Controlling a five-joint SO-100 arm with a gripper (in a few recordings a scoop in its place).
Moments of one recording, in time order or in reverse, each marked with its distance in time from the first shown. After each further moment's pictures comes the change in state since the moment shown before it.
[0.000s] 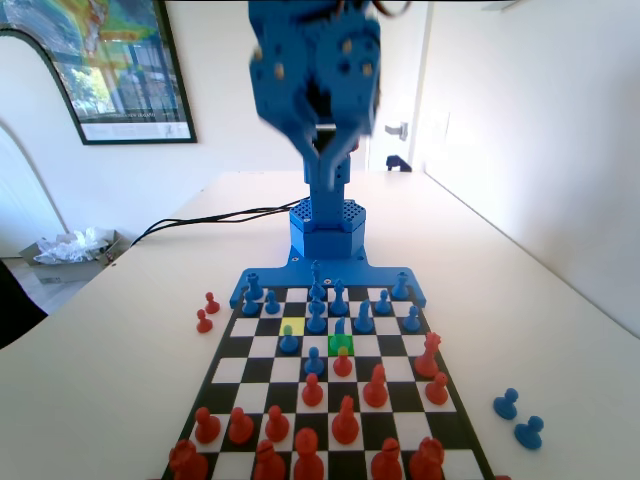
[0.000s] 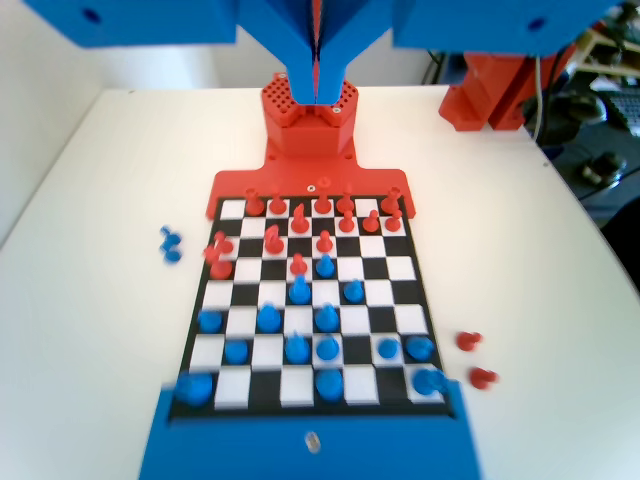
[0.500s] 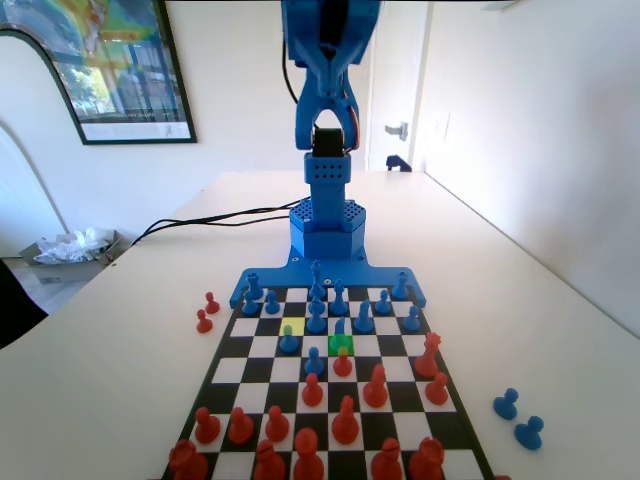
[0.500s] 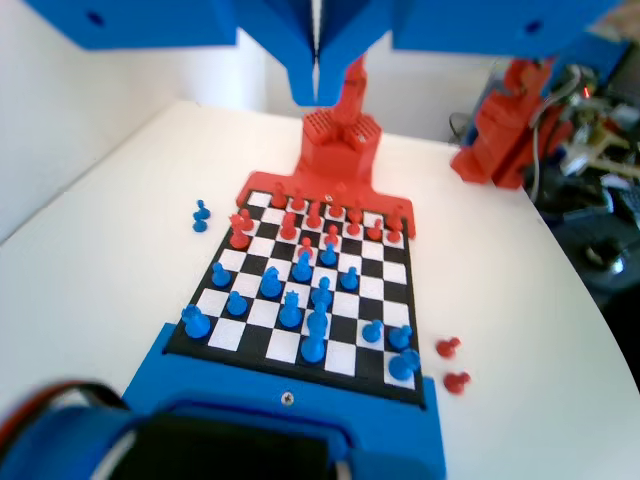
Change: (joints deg) arm -2.6 33.6 17.0 6.9 -8.3
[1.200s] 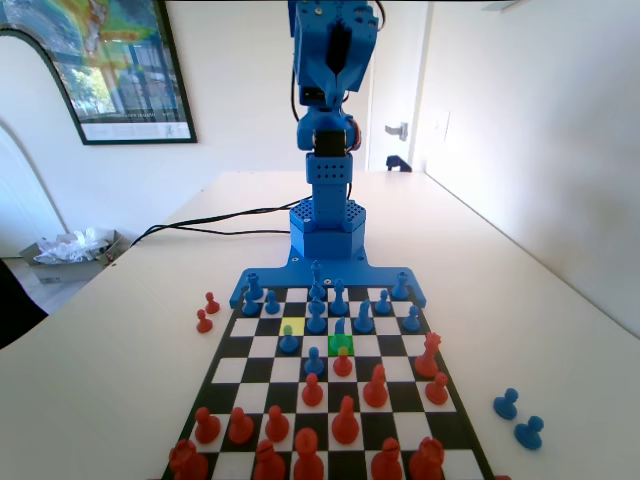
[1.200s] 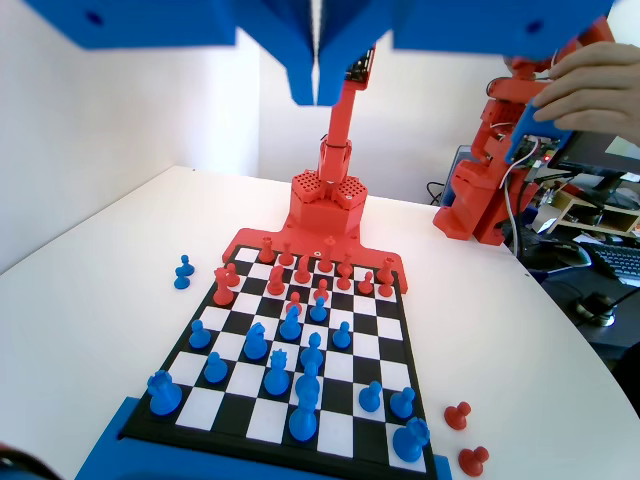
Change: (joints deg) arm 1.0 12.2 6.5 -7.0 0.5
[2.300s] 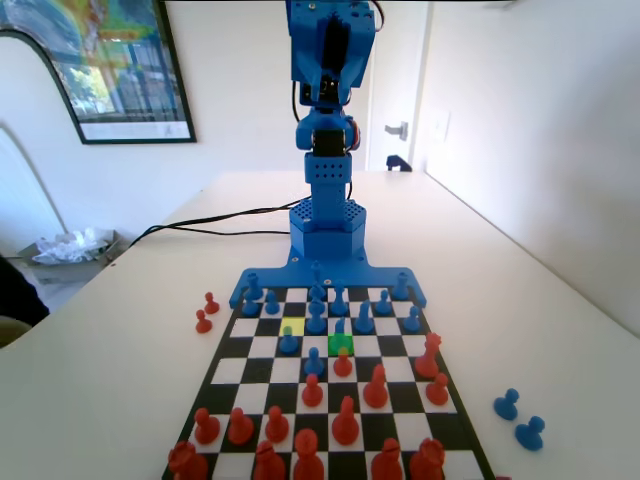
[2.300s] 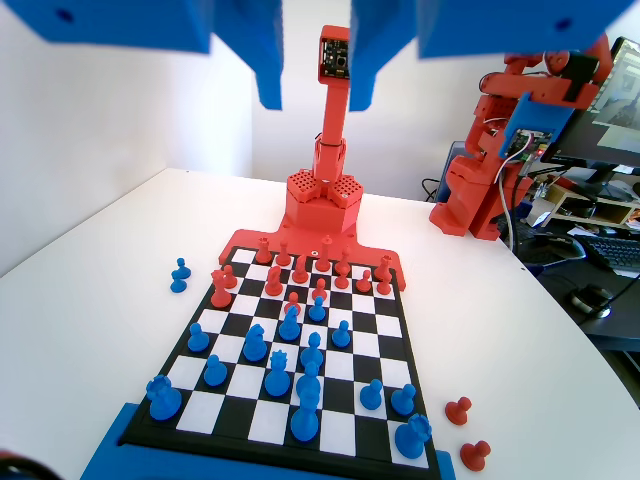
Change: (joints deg) arm 0.9 0.0 0.0 0.0 1.1
